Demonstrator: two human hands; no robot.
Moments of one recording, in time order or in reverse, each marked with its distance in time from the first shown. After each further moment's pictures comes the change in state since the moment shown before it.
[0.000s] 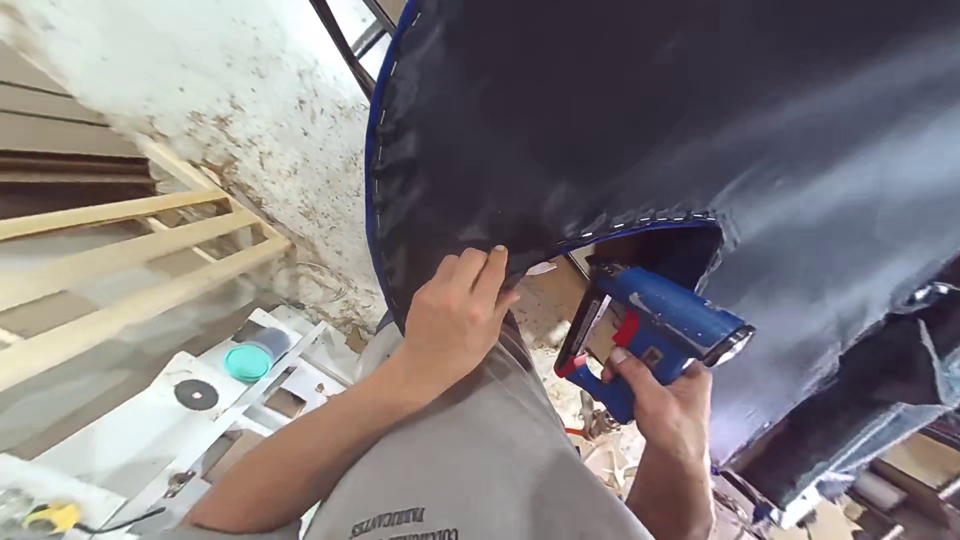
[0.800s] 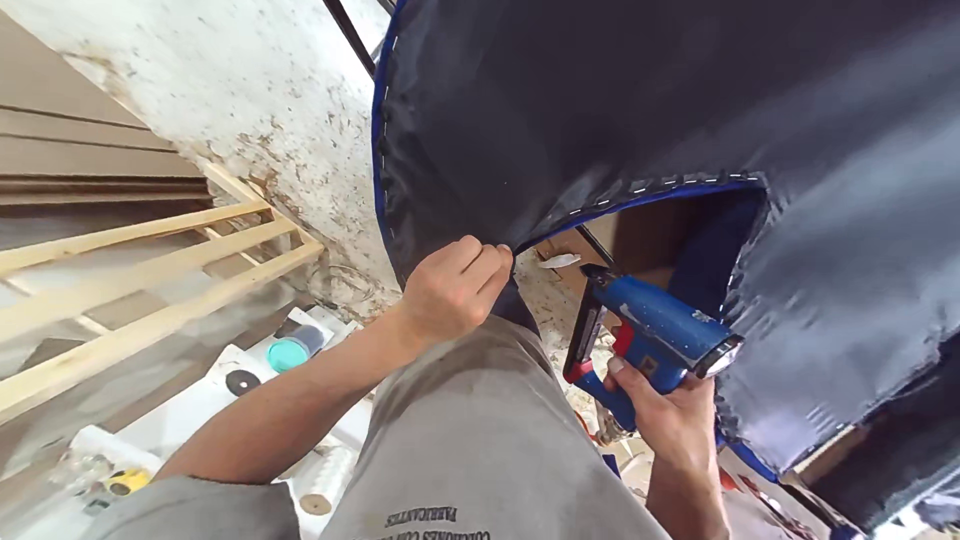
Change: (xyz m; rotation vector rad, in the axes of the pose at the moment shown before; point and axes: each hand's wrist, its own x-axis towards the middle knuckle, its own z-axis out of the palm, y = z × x) left_hand -0.005 -0.032 0.003 0.185 0.198 0.569; right_hand -0.035 0.036 -0.001 0.008 -0.021 0.003
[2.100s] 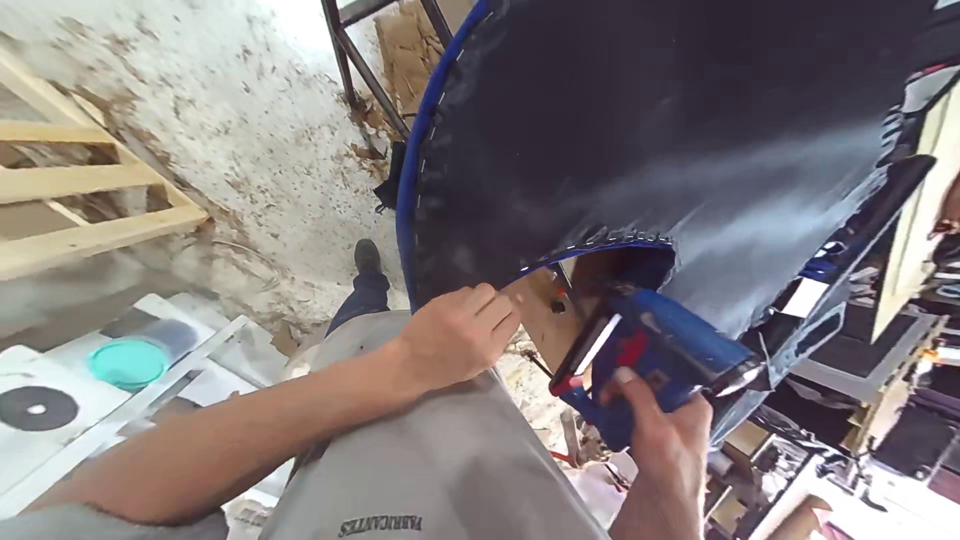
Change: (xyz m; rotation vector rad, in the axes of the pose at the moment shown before) left_hand -0.024 0.010 -0.019 -0.289 -0.016 -0.162; right_hand -0.011 -0.084 0.023 -0.286 0.129 -0.055
